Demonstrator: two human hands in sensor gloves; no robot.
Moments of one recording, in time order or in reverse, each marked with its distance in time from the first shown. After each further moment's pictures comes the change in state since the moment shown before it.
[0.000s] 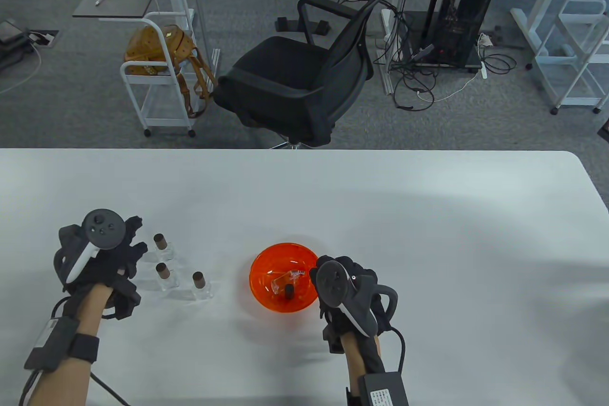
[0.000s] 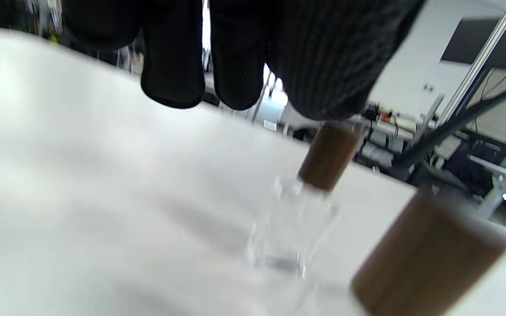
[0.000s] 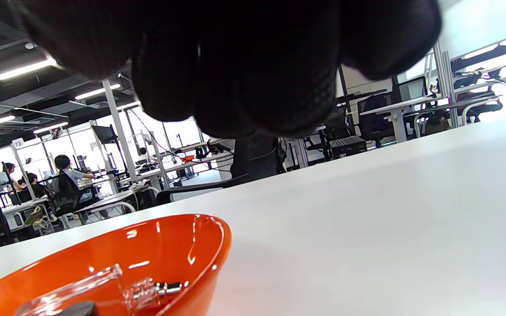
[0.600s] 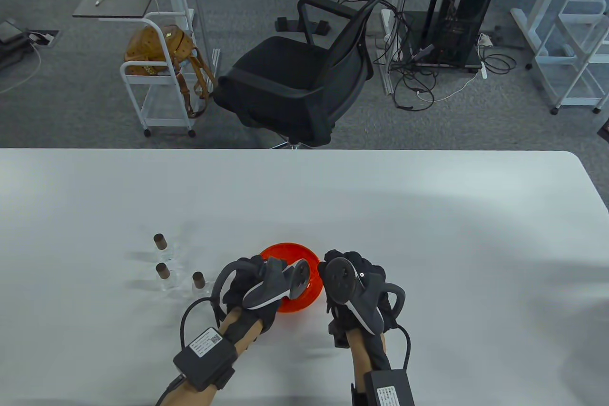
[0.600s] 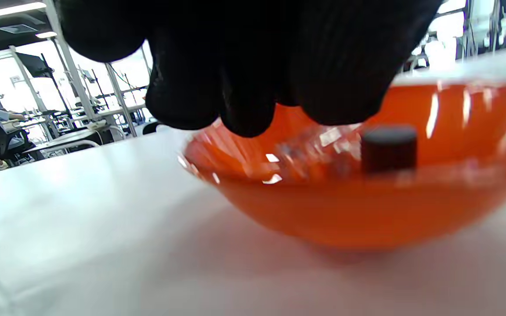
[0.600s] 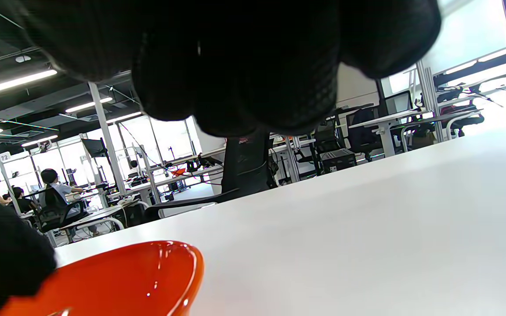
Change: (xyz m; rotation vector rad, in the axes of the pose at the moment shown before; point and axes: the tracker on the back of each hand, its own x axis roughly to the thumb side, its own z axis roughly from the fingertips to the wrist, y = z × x) left_hand 0.249 -0.107 0.097 0.100 -0.389 -0.570; right_hand -0.010 -0.008 -0.005 -0.053 0.029 -0.001
